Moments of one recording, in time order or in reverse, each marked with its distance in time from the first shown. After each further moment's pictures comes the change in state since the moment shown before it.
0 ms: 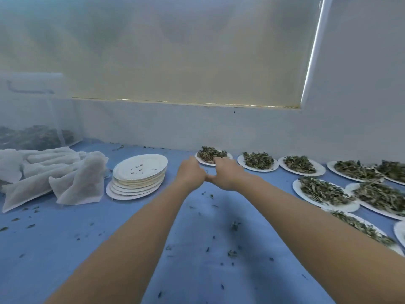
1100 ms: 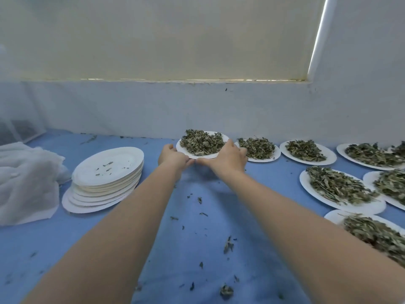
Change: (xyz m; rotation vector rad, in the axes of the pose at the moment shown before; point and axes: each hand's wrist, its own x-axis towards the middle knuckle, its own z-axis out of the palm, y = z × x) left_hand 0.092 -0.008 0.041 -1.024 0.112 -0.403; right_hand 0.088 0.047 0.048 0.411 0.365 0.359
